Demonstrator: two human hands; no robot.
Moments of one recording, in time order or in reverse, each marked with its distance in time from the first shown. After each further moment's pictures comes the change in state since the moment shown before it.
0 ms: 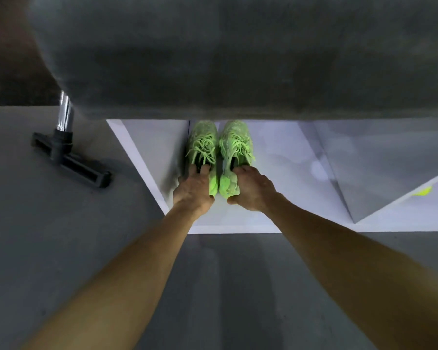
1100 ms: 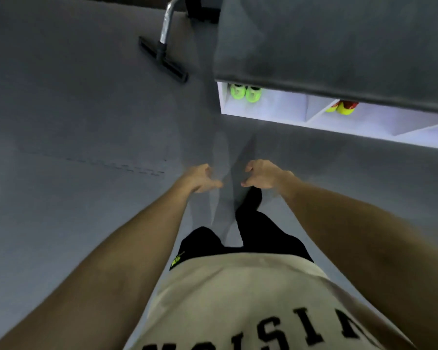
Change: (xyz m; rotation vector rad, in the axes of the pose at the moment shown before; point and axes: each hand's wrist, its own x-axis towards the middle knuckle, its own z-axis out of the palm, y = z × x) left_hand -0.532 0.044 -0.382 -0.368 -0.657 -0.359; right_hand -0.488 -0.164 -0.355 0.099 -0.738 -0.039
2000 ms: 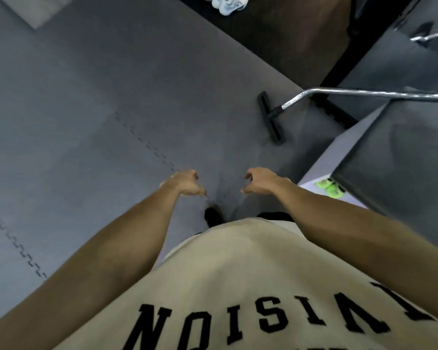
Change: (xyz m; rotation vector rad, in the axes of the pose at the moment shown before) left_hand -0.053 -0.298 -0.224 -0.309 0.205 -0.277; right_hand 0.128 -0.379 -0.054 -0.389 -0.073 -0.217
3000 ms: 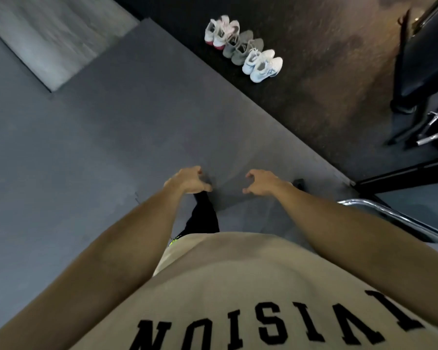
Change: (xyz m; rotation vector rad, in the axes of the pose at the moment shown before) left_hand 0.338 -0.009 -0.505 -0.078 0.055 0.014; right_hand 0.391 -0.252 -0.392 0.078 0.002 -0.005
